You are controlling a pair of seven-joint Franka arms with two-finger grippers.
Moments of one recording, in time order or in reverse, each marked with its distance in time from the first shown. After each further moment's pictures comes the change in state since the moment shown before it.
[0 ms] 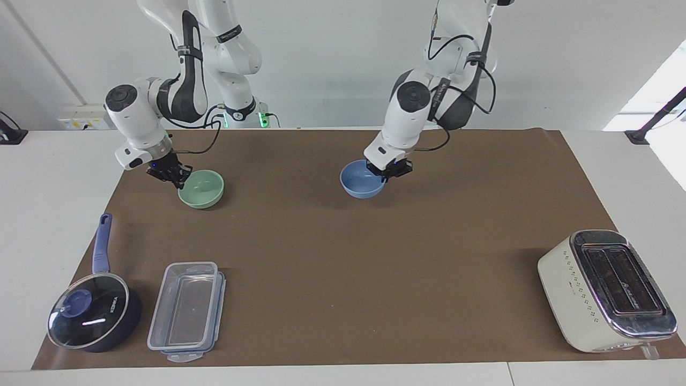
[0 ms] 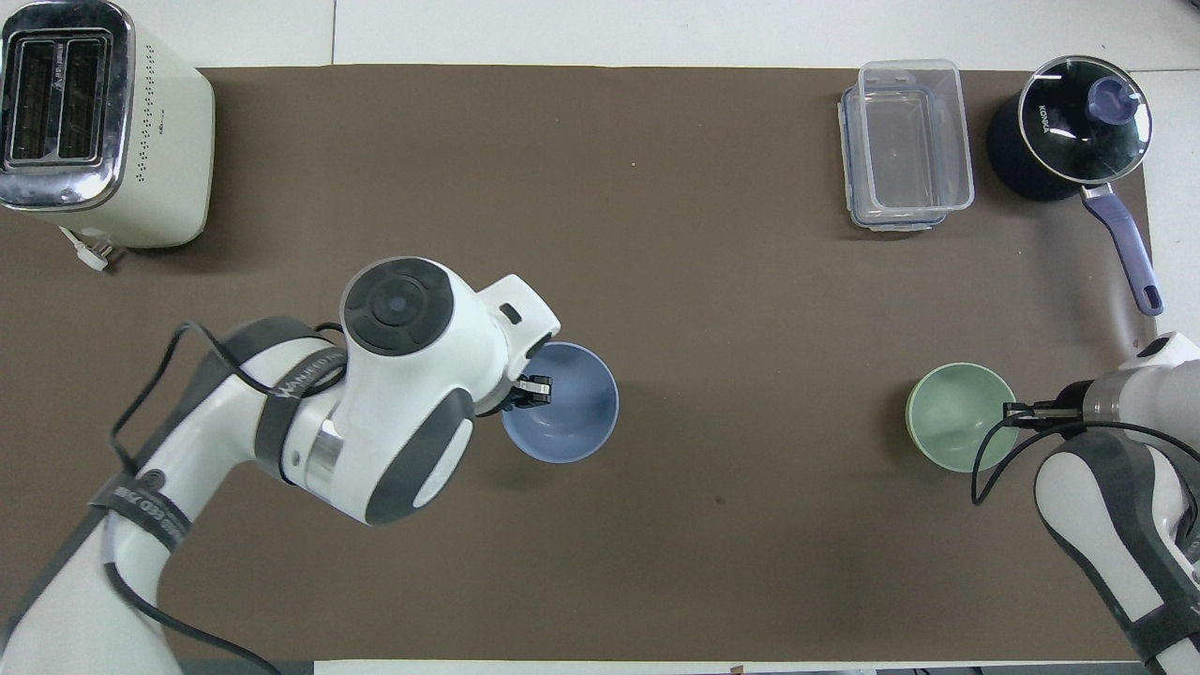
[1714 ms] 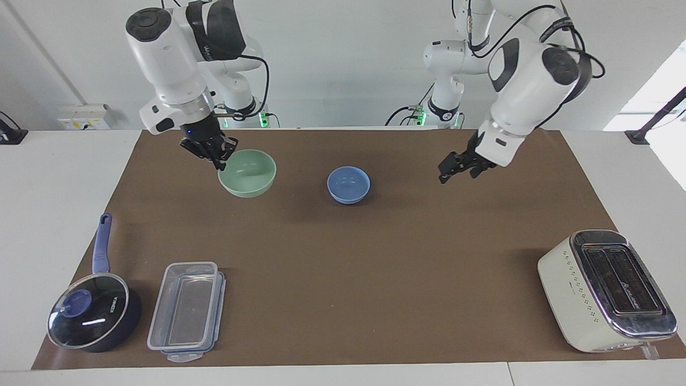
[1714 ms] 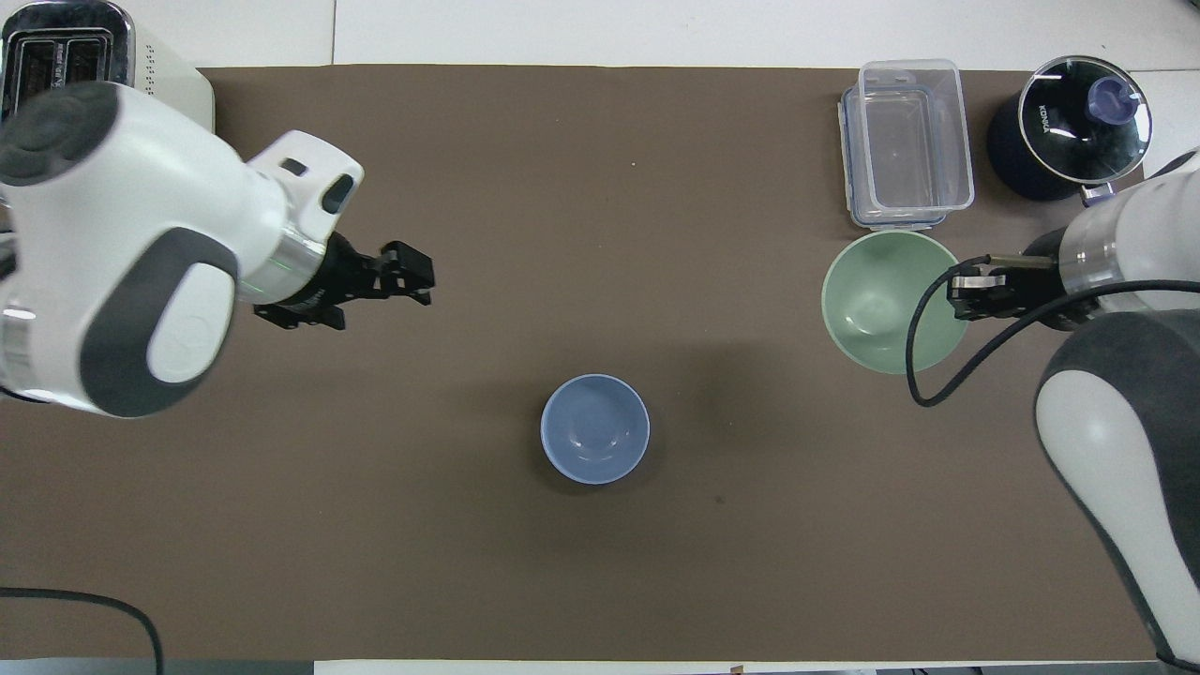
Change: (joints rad) left arm 0.453 -0.084 0.040 0.291 -0.060 -0.320 0.125; right arm 0.427 0.099 0.021 0.644 0.076 -0.531 0.564
